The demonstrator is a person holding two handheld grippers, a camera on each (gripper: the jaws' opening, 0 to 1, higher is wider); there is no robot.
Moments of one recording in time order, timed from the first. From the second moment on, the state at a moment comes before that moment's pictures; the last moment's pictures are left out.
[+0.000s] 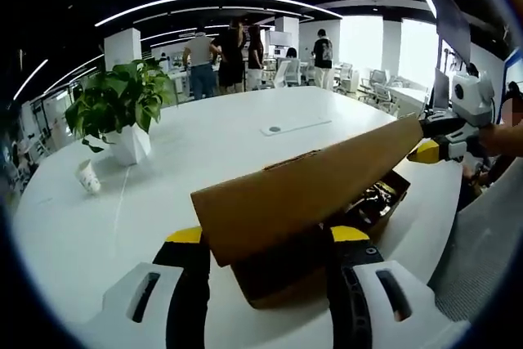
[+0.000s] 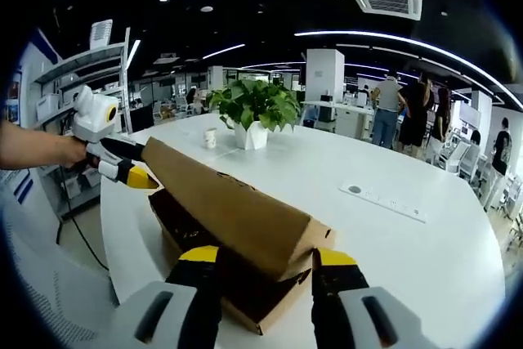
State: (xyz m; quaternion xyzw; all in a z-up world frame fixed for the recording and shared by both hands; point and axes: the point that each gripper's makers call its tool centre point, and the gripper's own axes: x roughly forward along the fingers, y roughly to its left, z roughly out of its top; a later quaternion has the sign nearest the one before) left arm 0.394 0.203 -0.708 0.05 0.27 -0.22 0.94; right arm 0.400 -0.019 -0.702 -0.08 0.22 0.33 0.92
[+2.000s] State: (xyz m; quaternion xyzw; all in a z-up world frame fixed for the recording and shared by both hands) left arm 0.452 0.226 -0.668 0.10 0.23 -0.20 0.95; right arm 0.453 -0.030 -0.666 -0.11 0.17 0.30 0.93
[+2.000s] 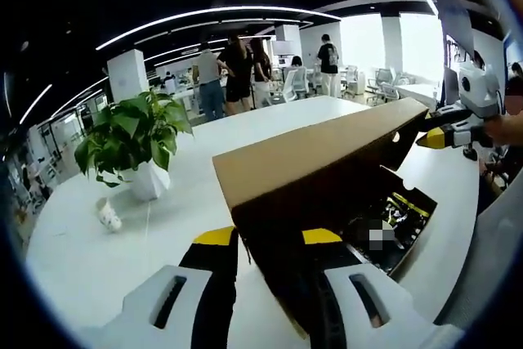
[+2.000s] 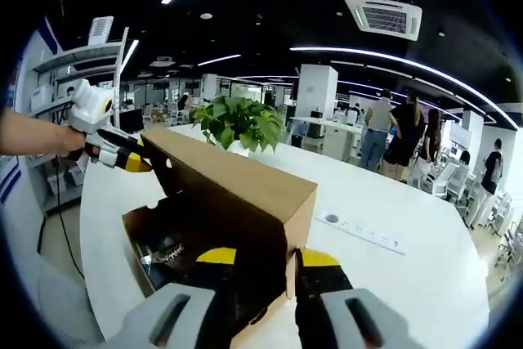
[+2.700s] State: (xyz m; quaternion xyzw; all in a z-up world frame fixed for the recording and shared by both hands) left arm 0.479 0.235 -0.664 0.11 0.22 -0.19 0.95; right arm 0.472 -0.034 -0.660 -0.12 0.17 0.29 0.93
